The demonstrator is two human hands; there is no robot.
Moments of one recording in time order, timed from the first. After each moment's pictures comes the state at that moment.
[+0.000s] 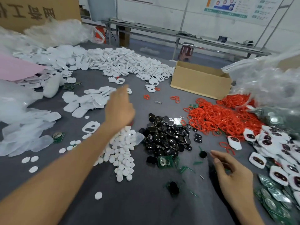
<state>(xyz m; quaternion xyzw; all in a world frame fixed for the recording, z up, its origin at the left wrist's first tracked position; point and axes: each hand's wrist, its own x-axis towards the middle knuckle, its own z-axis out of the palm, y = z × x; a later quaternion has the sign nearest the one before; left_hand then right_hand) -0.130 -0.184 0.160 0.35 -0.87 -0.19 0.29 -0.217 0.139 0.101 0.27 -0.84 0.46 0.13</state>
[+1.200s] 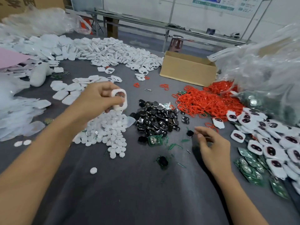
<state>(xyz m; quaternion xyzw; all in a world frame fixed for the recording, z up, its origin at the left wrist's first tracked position) -0.046 -0.148 0.190 0.21 -0.75 -0.57 0.26 -0.217 0.136 0.100 0.31 -0.82 0.45 0.16</state>
